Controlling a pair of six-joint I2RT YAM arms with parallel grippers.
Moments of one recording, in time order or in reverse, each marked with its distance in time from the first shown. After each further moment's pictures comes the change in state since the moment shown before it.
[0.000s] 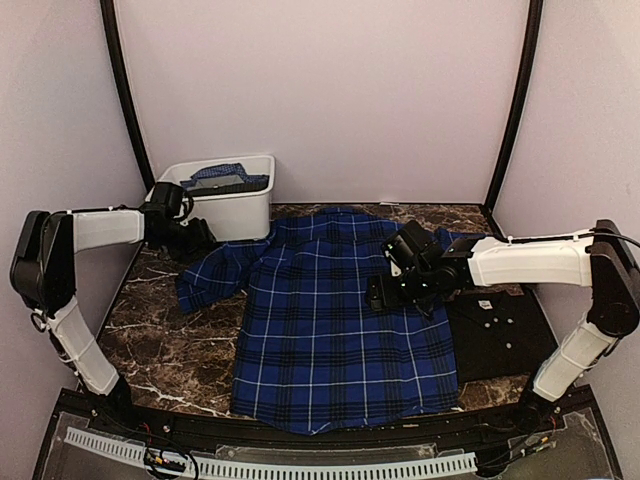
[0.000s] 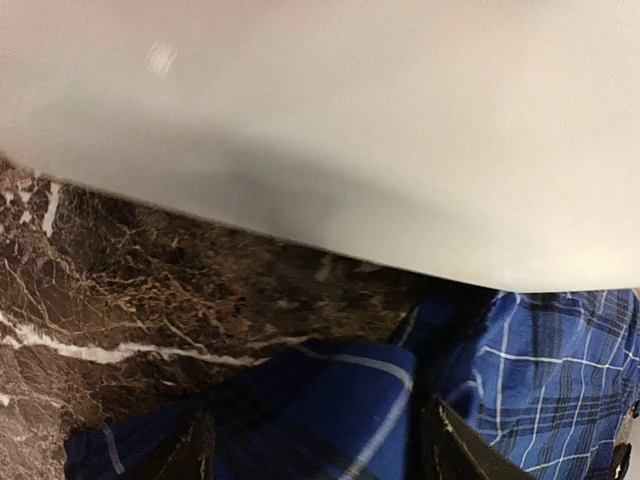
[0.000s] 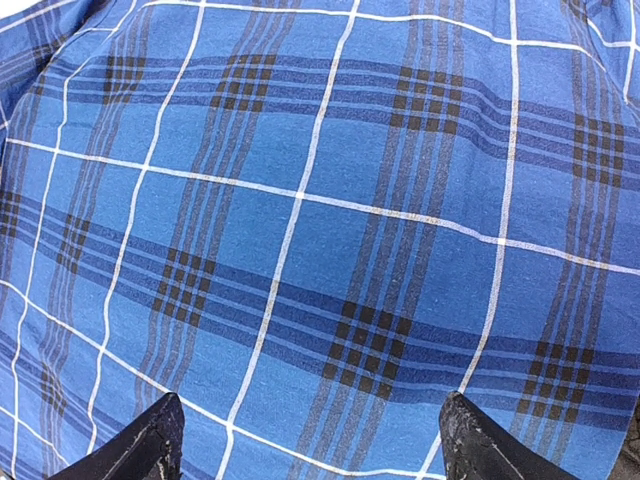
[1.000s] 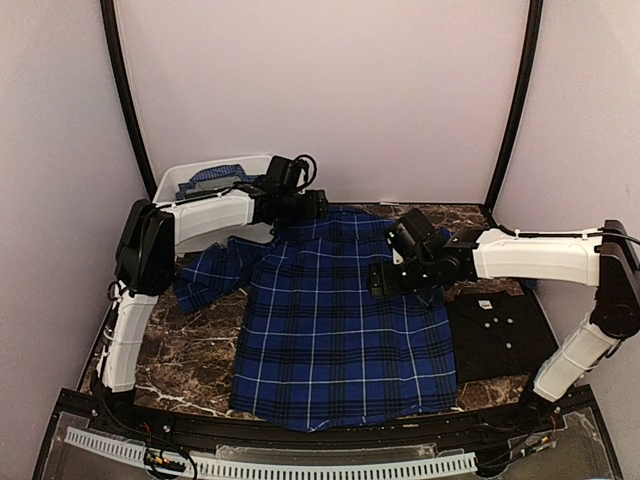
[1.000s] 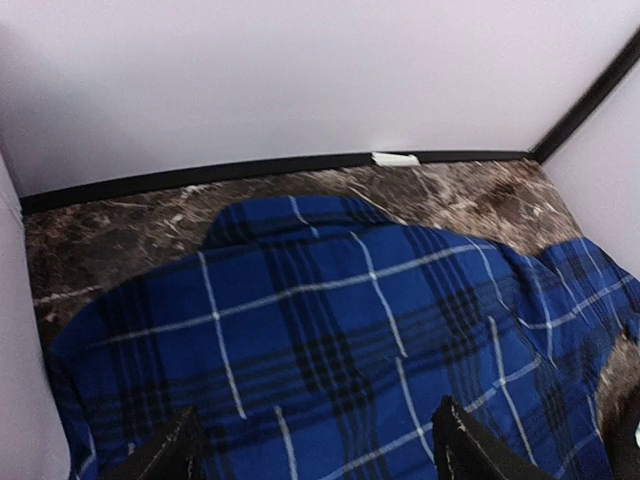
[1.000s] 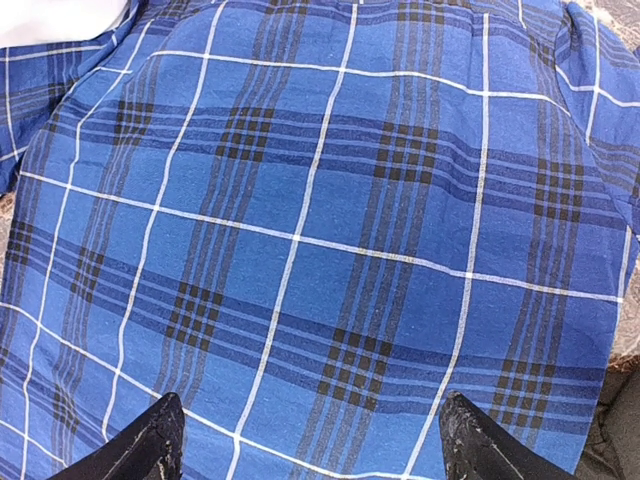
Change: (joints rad) left arm -0.467 0.527 0.787 0.085 -0.148 0.215; right arm -0.002 -0.020 0.059 -0.042 0.072 0.000
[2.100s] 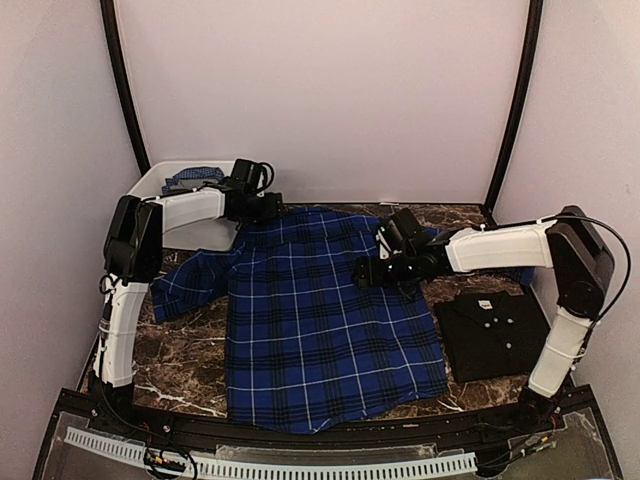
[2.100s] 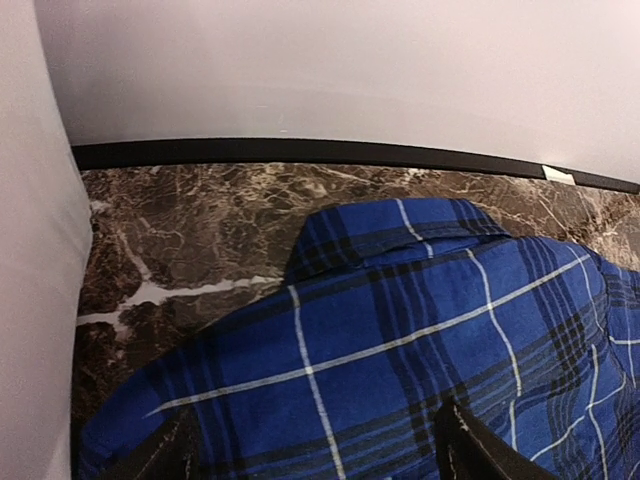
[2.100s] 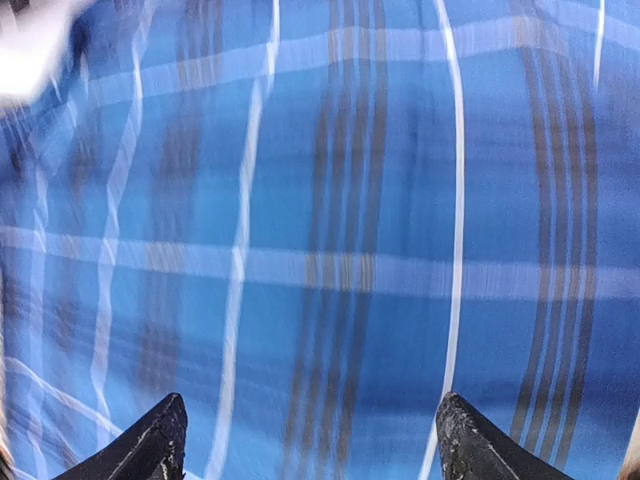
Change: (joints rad) left arm 0.206 0.049 -0.016 -0.073 0.011 0.011; right arm -0.082 0.200 0.032 0.213 -0.175 -0.011
